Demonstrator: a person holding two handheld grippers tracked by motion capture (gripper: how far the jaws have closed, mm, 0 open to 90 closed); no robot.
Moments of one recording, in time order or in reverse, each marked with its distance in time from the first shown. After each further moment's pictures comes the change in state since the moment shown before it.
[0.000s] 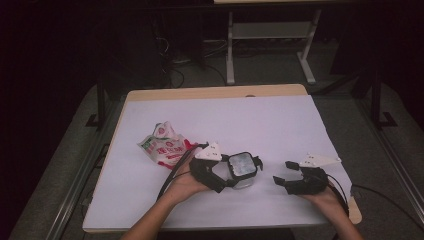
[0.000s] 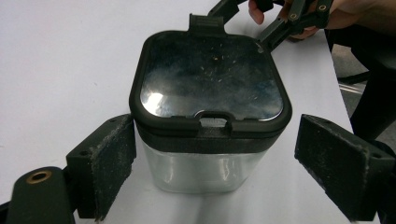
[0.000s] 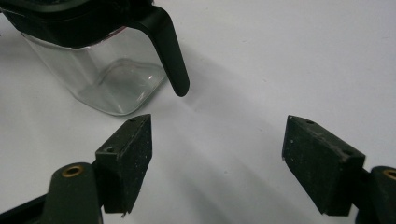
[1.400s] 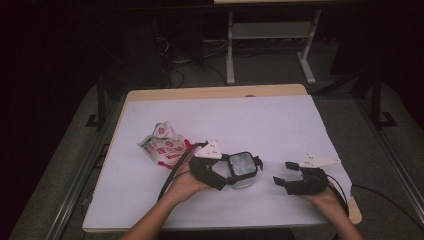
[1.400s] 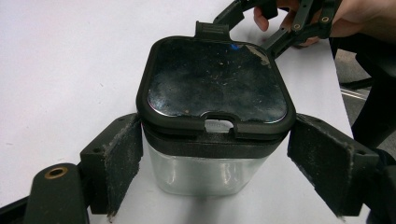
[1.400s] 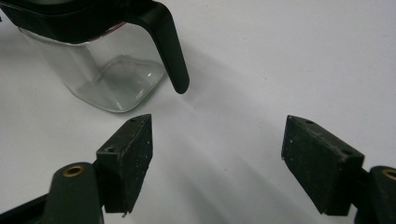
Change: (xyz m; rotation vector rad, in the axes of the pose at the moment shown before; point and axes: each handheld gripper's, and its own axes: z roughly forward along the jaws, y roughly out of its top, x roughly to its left) left arm -0.002 0.006 -0.004 -0.017 0.024 -0.016; right arm 0.000 -0.001 0.000 0.007 -0.003 0.000
